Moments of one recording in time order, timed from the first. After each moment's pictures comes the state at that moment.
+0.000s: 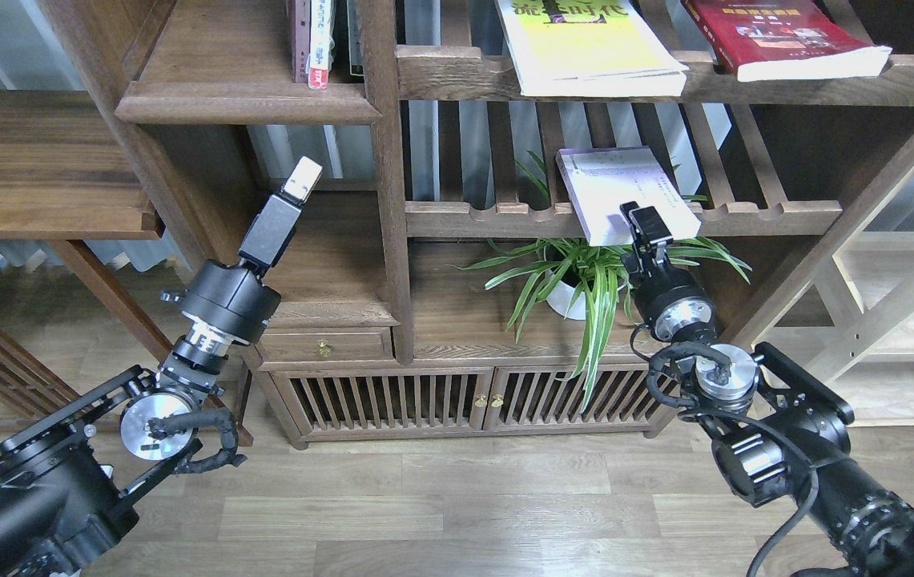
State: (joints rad) left arm -0.46 0.29 -0.68 -1.25 -0.05 -0.49 -0.49; right arm 0.46 -0.18 0.93 0.82 0.49 0.19 0.19
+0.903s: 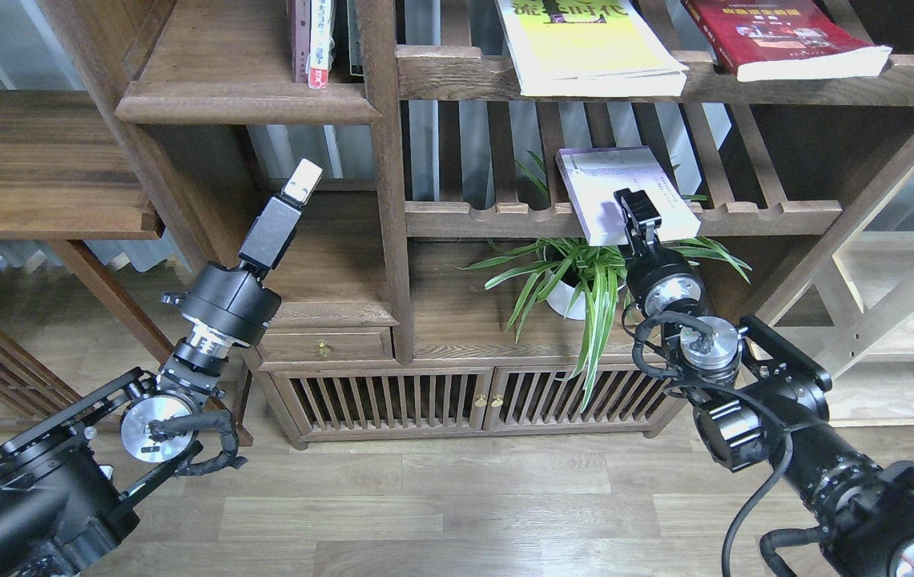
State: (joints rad) left arm -0.46 0.28 -0.68 -1.26 -0.05 -0.49 -0.49; right arm 0.57 -0.13 0.93 0.68 0.48 0.15 0.18
